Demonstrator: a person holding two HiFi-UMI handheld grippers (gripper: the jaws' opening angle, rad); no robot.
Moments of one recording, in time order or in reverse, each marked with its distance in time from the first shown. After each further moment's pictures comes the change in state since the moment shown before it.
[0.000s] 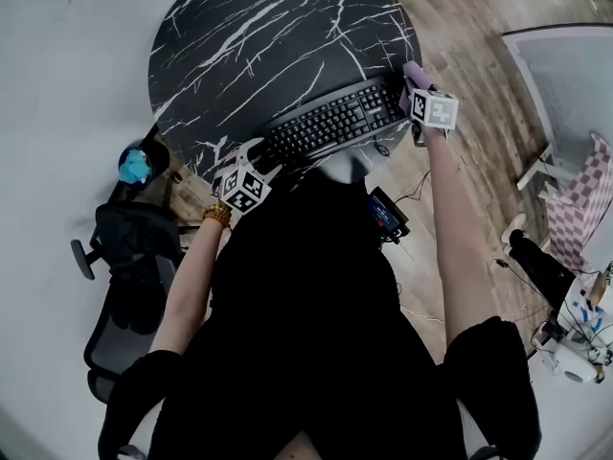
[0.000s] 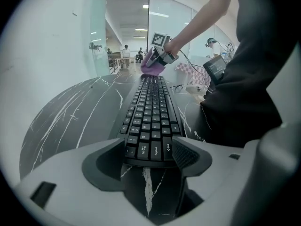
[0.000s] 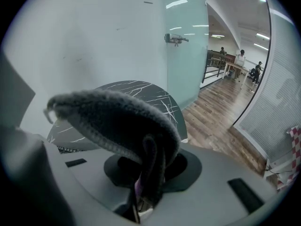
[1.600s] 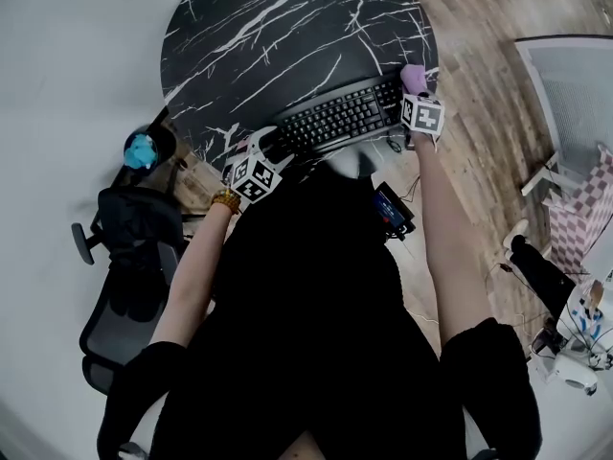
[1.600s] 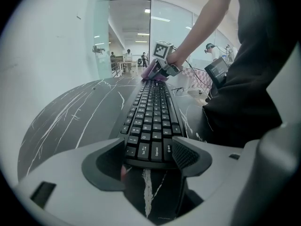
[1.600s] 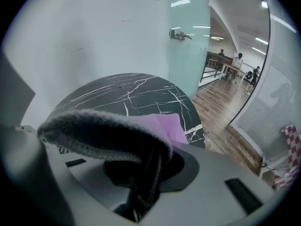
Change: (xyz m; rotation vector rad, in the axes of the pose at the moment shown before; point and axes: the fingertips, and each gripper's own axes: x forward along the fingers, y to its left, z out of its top) left arm 0.003 0.002 0.002 -0.015 -0.053 0.018; right arm 0.027 0.035 -0.038 -0.007 0.005 -0.067
